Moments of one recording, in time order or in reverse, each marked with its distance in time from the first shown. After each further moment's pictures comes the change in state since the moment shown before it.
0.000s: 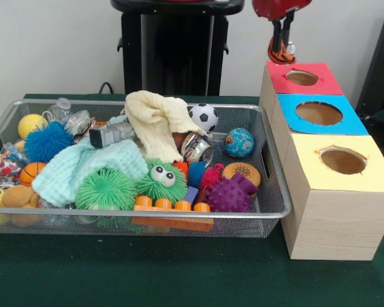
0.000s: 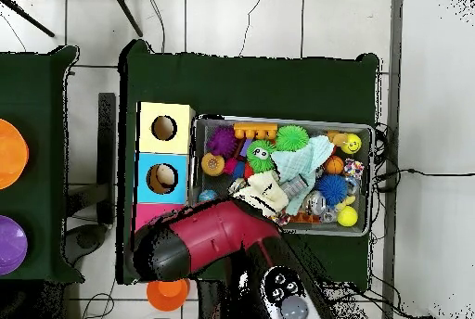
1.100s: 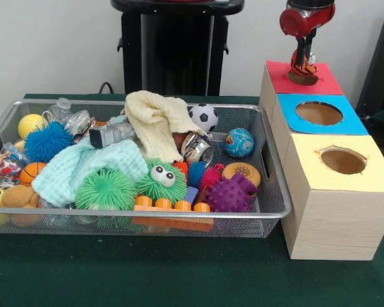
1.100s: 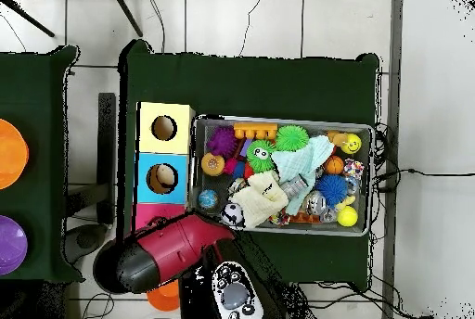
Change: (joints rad) arm 0.192 0.106 -0.139 0.002 0.004 -0.142 0.010
